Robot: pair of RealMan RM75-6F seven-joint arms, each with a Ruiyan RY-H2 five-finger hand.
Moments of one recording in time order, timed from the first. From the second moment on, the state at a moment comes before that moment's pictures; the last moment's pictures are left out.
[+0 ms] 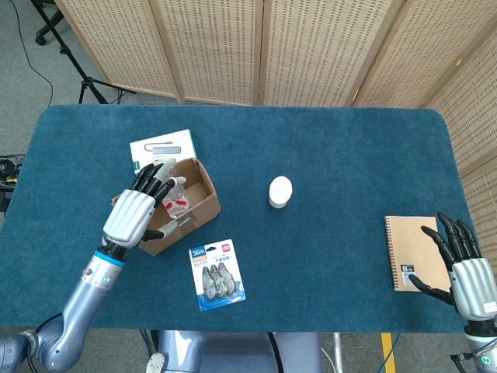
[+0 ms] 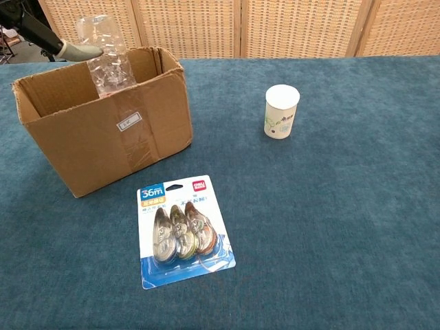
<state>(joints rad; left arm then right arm) -0.59 -1.31 -0.21 -1.92 1.30 1.27 0.30 0.08 -1.19 0.05 -1.43 -1.69 1.69 0.27</state>
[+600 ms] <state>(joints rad) -0.31 -1.10 0.01 -1.94 1.55 1.54 0.35 0.08 -1.19 0.05 -1.44 -1.69 1.69 0.25</state>
